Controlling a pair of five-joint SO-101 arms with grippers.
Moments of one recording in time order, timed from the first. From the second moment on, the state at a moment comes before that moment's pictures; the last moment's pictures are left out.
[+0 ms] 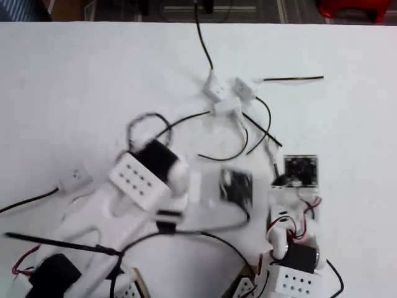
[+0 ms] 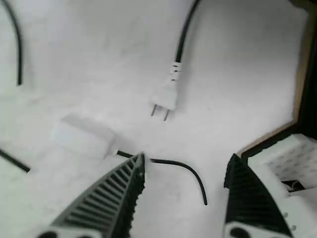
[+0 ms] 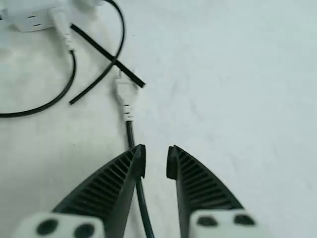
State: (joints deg) left arm 38.3 -22.1 23.7 99.4 -54.9; right arm 10.7 -102.6 93.5 53.9 14.7
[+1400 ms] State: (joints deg) left arm 42.6 -22.1 57.1 55.3 -75.1; right arm 22.9 -102.6 93.3 56.0 14.5
